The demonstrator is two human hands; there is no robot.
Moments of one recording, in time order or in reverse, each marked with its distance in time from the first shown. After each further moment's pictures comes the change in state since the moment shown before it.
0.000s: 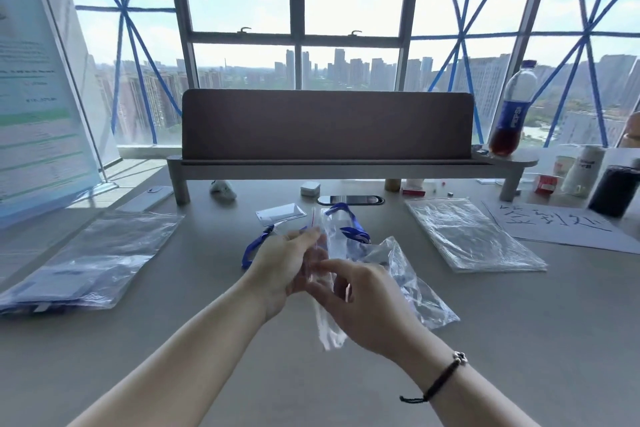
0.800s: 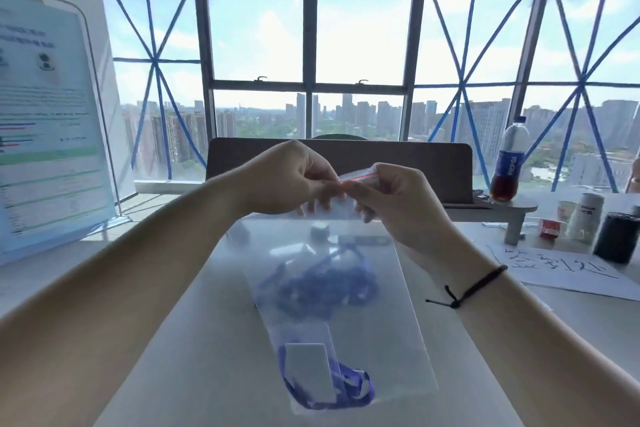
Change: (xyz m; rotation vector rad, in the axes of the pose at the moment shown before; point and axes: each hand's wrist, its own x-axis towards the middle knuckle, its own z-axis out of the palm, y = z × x) left_hand -0.055 0.183 -0.008 0.970 -0.241 0.742; right_hand 0.093 -0.070 -0.113 0.713 0.179 -0.099
